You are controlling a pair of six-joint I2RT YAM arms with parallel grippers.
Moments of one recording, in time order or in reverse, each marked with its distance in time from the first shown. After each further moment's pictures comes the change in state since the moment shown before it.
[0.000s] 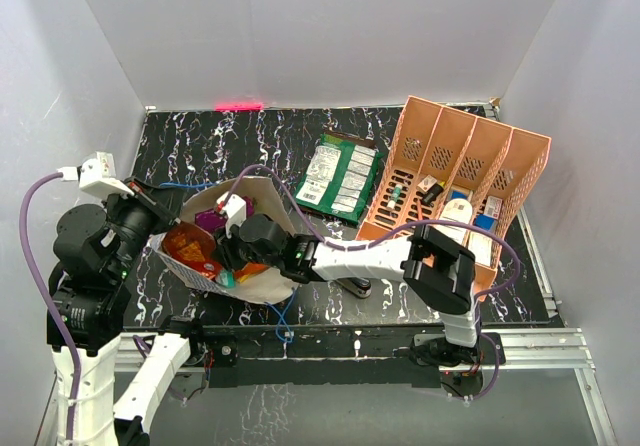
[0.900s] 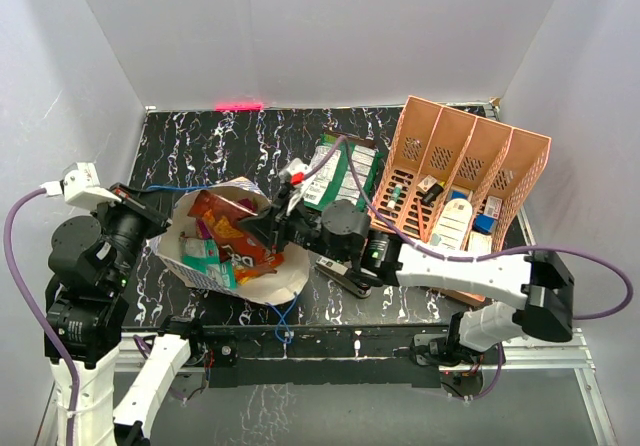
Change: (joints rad) left arm 0.000 -0.048 -0.013 0.007 -0.130 -0.077; right arm -0.014 -0.508 -0.243 0.106 0.023 0.015
